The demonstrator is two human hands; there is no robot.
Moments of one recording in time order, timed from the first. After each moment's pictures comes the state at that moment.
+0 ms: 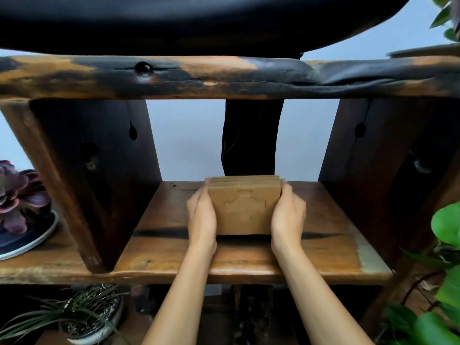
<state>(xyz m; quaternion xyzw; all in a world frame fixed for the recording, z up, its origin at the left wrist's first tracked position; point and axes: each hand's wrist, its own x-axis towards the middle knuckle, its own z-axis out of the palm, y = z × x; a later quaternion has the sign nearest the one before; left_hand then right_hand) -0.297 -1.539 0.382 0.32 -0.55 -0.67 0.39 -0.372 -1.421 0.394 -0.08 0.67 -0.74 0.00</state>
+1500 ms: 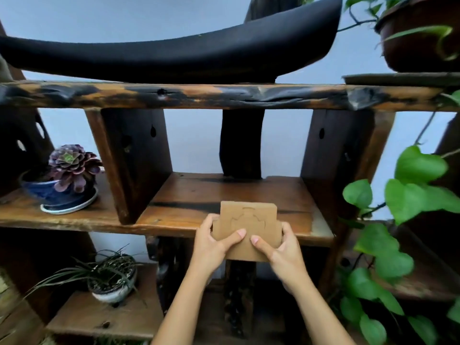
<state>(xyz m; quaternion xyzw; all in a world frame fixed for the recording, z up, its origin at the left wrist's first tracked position) -0.197 -1.414 0.346 0.23 -0.69 -0.59 0.35 -0.321 -1.275 0.326 -0.29 0.65 -0.69 0.13</state>
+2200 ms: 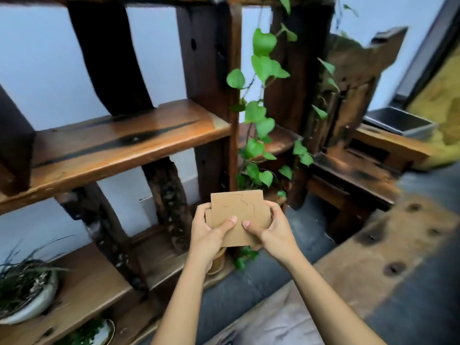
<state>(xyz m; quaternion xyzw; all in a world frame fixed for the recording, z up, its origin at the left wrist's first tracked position) -0.094 -1.292 0.238 0.13 -0.69 -0.71 0.08 -0.110 -1.119 0.236 -0.02 0.77 -0.64 -0.02</state>
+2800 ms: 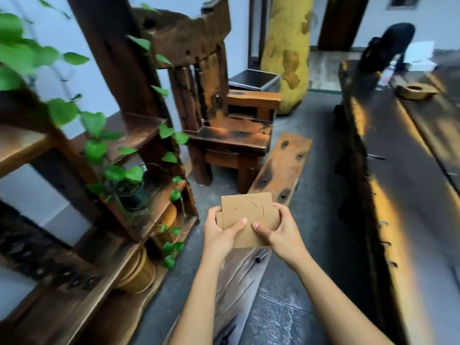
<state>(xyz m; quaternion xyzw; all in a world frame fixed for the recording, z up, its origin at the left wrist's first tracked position) -0.027 -1.006 0.195 -0.03 -0.72 -0.68 -0.16 0.058 -0.864 0.199 0.25 0.73 -0.61 -0.17</state>
